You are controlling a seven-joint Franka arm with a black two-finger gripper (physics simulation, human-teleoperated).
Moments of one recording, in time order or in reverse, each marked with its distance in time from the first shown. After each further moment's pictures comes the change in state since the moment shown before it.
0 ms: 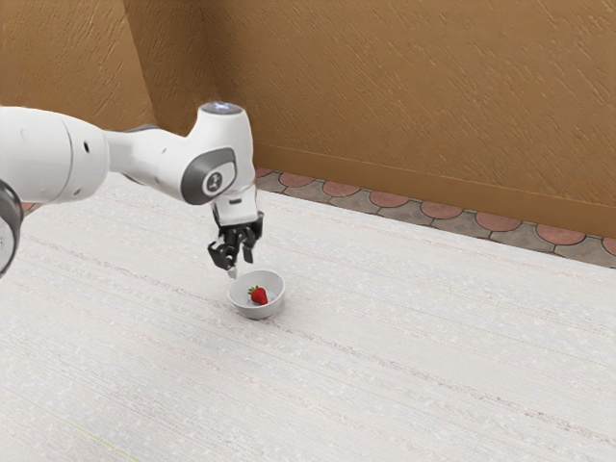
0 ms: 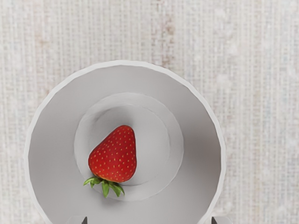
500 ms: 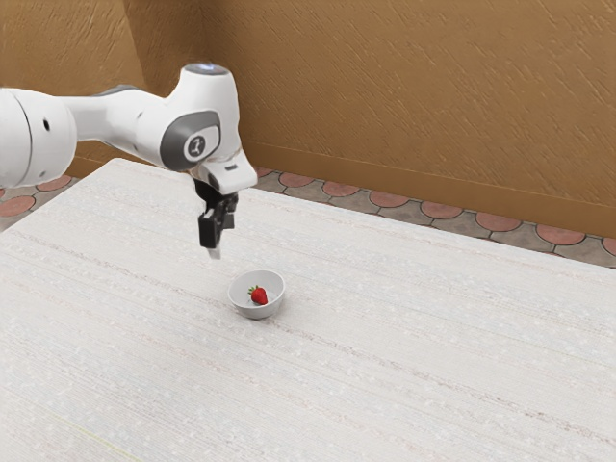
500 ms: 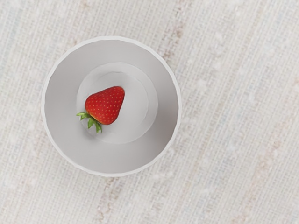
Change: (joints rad) arm -0.020 -0.140 0.014 -0.008 0.005 -0.151 -0.358
